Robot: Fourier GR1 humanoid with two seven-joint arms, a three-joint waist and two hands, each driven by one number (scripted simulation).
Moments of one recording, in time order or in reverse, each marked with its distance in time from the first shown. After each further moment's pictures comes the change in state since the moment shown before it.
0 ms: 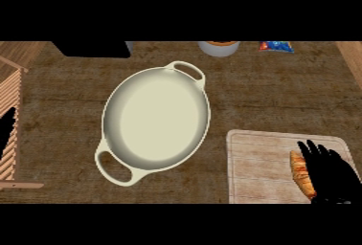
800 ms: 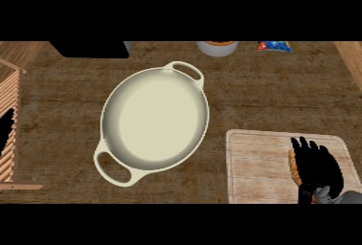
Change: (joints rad) left arm 0.010 0.000 0.006 -0.005 0.002 -0.001 -0.002; right arm -0.069 0.119 0.015 0.200 0.062 0.014 -0.019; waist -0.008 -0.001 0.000
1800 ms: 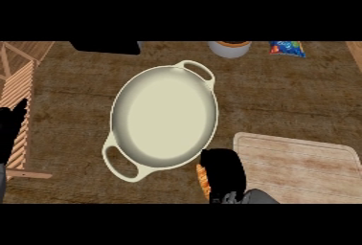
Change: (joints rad) left arm -0.083 -0.004 -0.050 0.048 -0.012 0.005 0.008; right arm -0.160 0.516 0.162 0.013 0.074 -0.019 0.041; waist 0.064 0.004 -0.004
